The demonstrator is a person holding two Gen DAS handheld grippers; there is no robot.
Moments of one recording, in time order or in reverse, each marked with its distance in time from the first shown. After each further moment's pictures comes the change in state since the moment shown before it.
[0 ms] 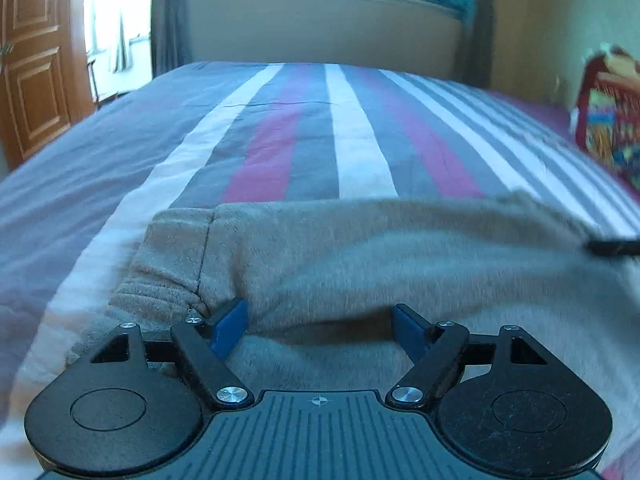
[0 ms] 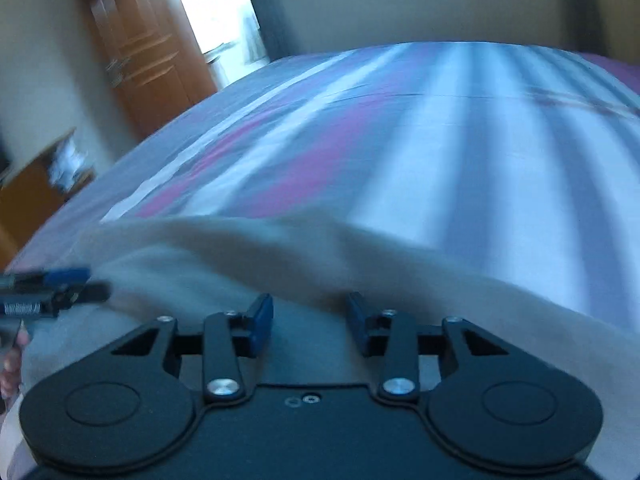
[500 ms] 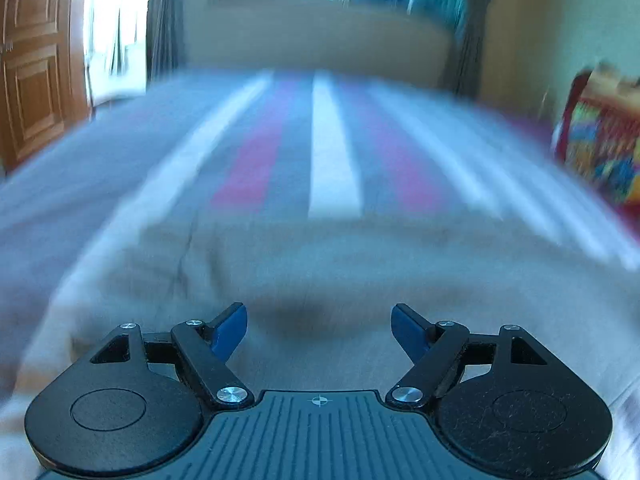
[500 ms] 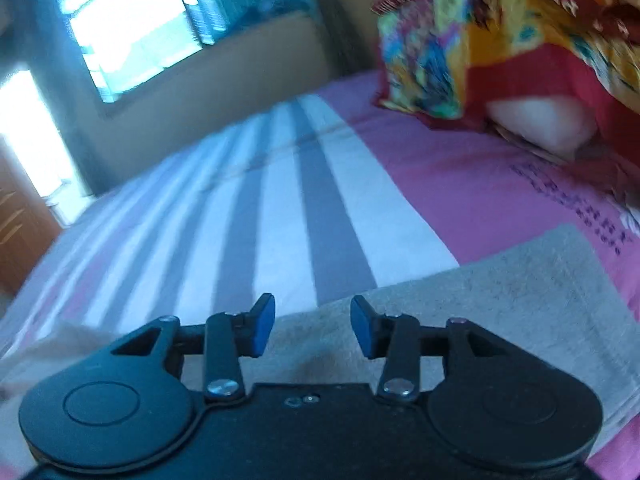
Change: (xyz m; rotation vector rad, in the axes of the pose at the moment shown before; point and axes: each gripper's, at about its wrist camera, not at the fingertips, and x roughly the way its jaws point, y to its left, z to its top) left arm -0.024 -0.012 -0.005 -0.036 0.045 -0.018; right arm -0.211 -0.213 -0.067 0.358 -0.264 -0.346
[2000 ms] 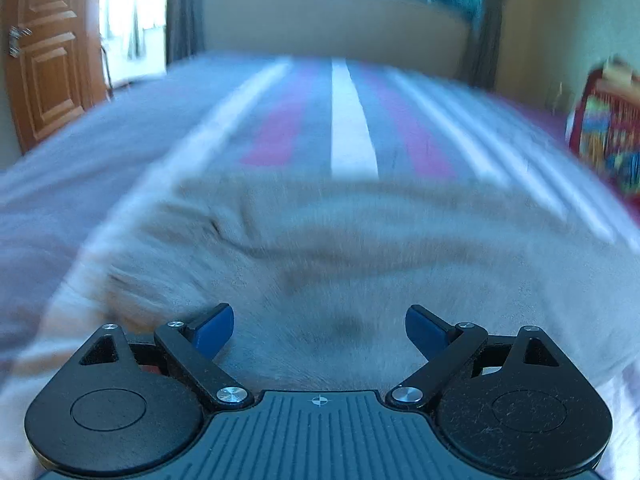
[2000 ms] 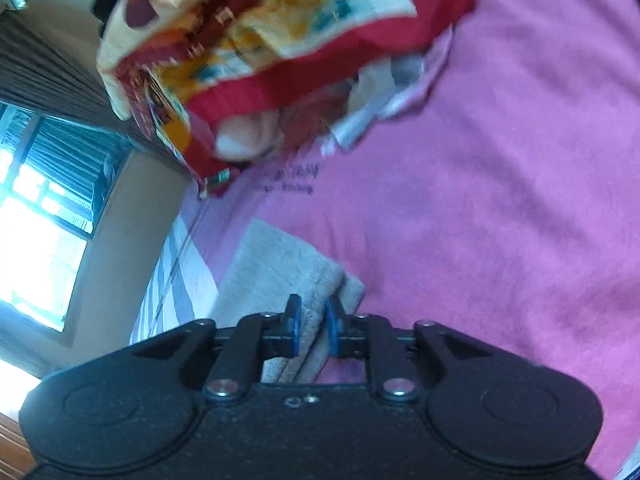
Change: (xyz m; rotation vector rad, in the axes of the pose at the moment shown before) left arm -0.044 0.006 -0.020 -0.040 -0.075 0.033; right arm -0.108 -0.180 -0.074 0.781 -0.208 -0.114
